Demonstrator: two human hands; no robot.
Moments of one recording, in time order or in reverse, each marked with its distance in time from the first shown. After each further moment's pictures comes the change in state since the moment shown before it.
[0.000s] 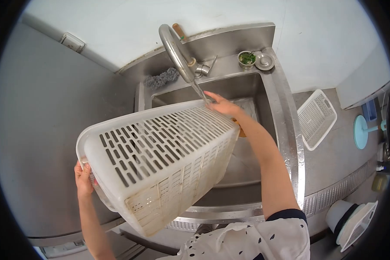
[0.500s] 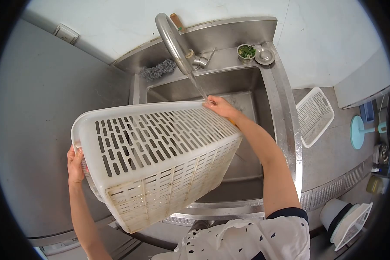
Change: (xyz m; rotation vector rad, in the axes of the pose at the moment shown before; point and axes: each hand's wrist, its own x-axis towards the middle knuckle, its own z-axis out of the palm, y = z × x) left_hand 0.031 0.000 -0.010 0.020 -0.092 -0.129; right_hand -0.021 -0.005 0.014 -0.017 -0.045 0.111
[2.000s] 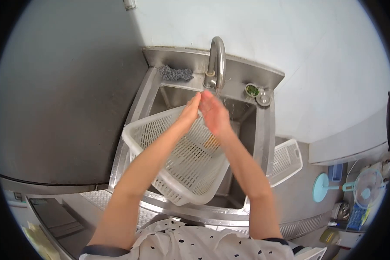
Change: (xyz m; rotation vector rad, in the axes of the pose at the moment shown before) left_hand 0.089 -0.021 0.293 -0.580 -0.112 -0.269; right_hand -0.042 -0.143 0.027 1.230 0.115 -0.190
